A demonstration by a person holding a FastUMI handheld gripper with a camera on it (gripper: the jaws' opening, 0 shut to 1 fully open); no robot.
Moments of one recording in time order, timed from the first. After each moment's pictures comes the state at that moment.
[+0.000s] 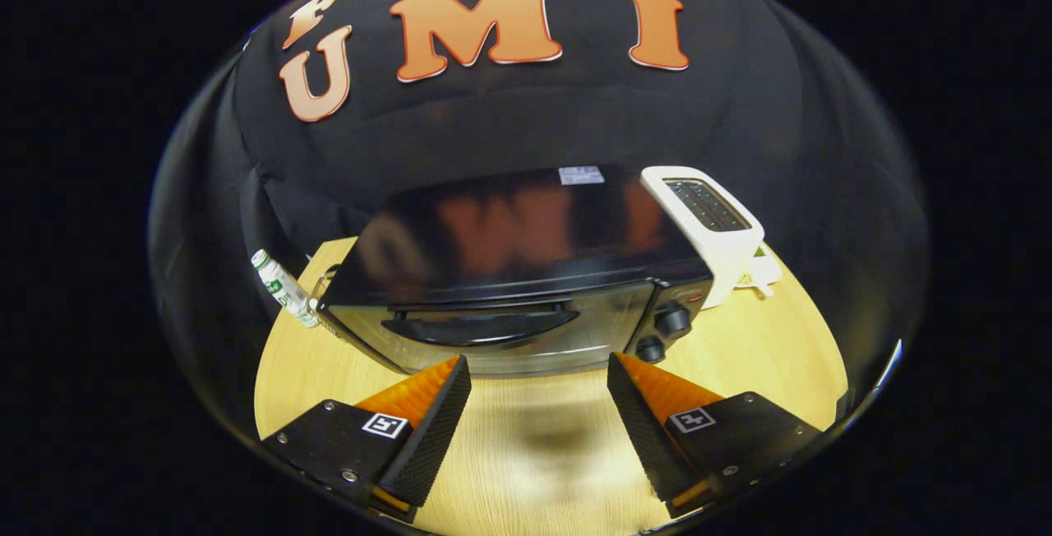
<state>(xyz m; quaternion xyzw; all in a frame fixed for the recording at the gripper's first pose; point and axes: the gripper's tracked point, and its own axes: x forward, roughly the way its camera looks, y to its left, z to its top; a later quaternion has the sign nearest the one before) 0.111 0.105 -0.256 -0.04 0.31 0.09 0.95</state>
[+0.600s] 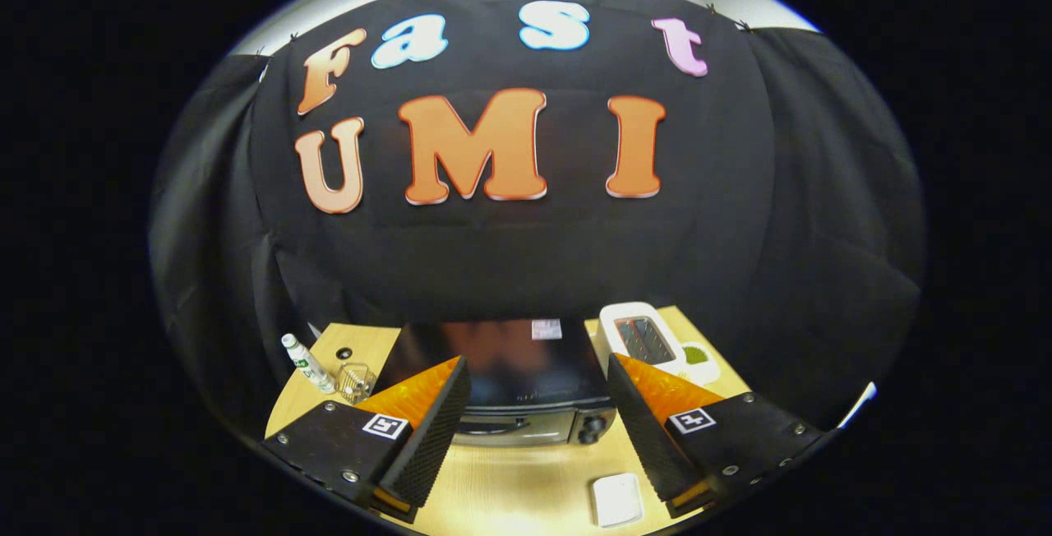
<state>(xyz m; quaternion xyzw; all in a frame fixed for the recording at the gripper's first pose) 0.111 0.089 -0.045 -0.05 0.13 0.09 0.99</state>
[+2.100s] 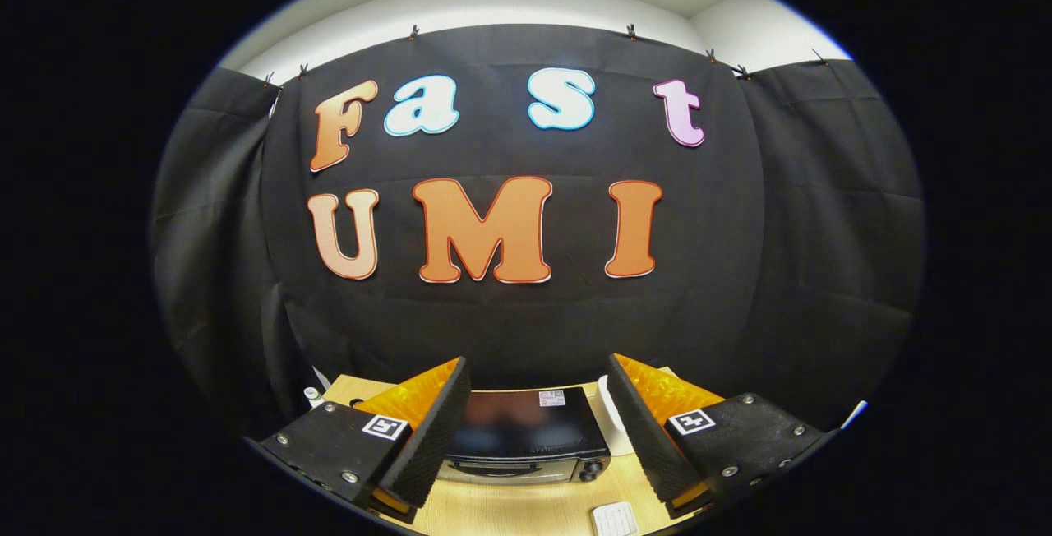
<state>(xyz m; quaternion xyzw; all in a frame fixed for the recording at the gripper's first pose) 0.095 0.115 0.036 -0.04 0.06 0.08 0.99</state>
